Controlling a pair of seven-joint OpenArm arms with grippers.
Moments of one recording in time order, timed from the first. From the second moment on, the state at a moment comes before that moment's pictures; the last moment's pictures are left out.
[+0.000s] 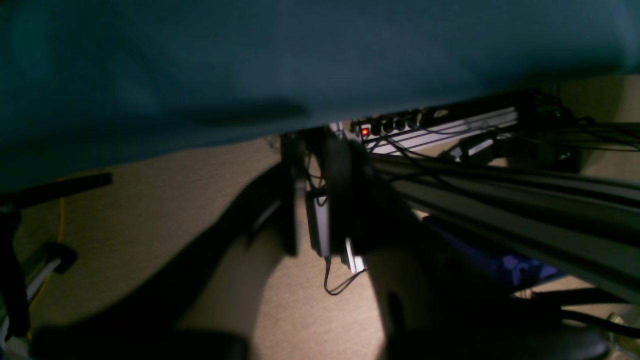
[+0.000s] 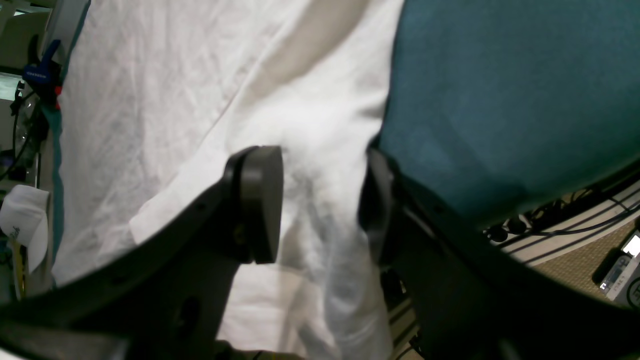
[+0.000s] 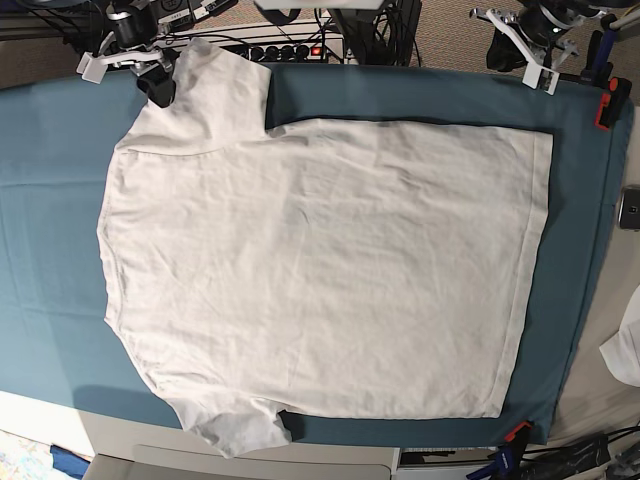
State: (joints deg) left arm 51.3 -21.7 -12.6 111.0 -31.8 -19.9 30.4; right arm -39.5 -4.2 40.8 101.9 53.5 26.0 -35.4
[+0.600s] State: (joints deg) left arm 50.0 -21.7 -12.6 111.0 -31.8 -19.9 31.6; right arm -40.5 -4.2 40.8 102.0 50.9 24.5 -36.3
